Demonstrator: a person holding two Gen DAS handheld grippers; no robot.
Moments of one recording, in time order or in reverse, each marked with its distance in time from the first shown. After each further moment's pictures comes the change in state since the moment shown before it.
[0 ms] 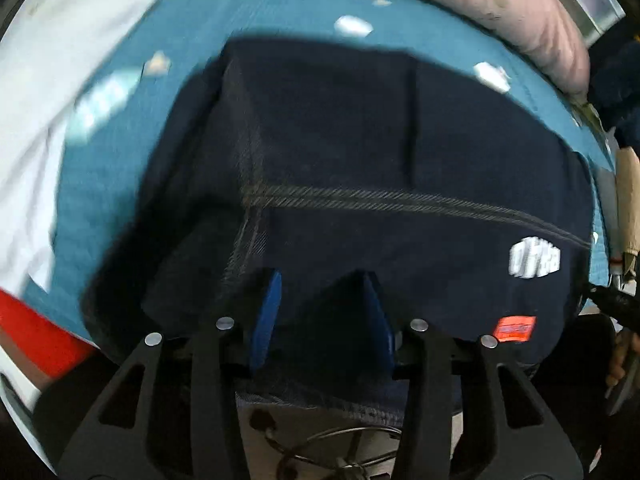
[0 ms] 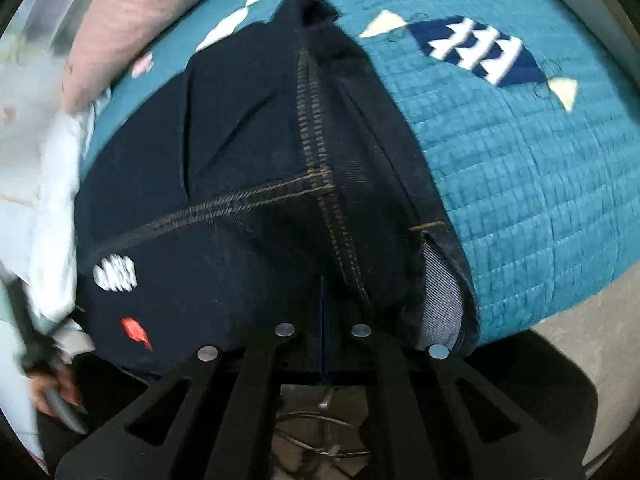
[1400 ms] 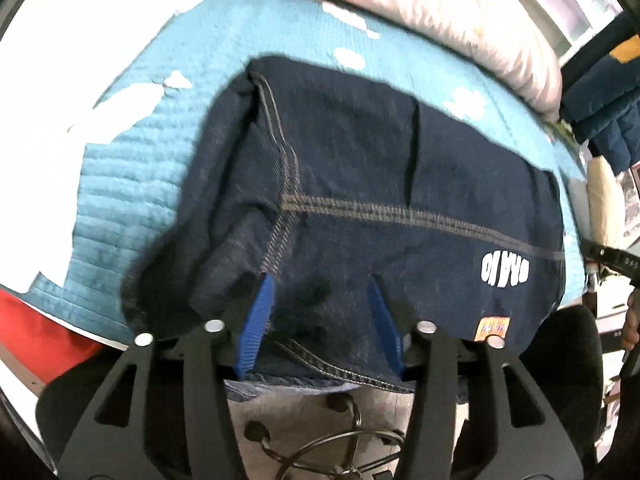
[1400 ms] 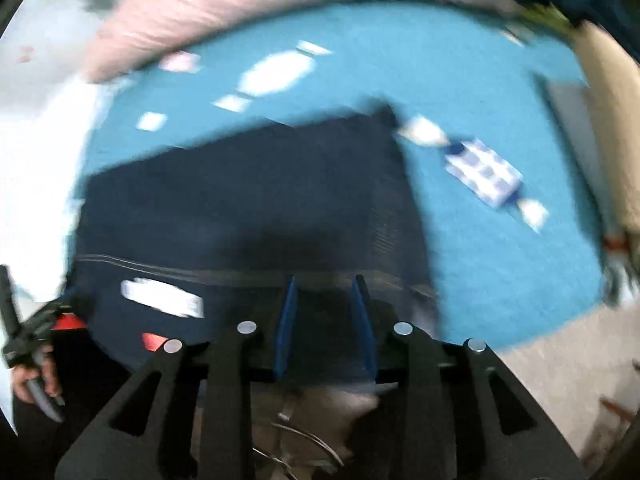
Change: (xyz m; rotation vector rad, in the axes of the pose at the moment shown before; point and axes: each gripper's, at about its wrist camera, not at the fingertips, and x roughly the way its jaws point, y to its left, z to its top) left arm -0.042 0.024 -0.018 0.009 -0.109 -0.076; right arm -0.059 0.105 0.008 -0.265 -0.121 -0.104
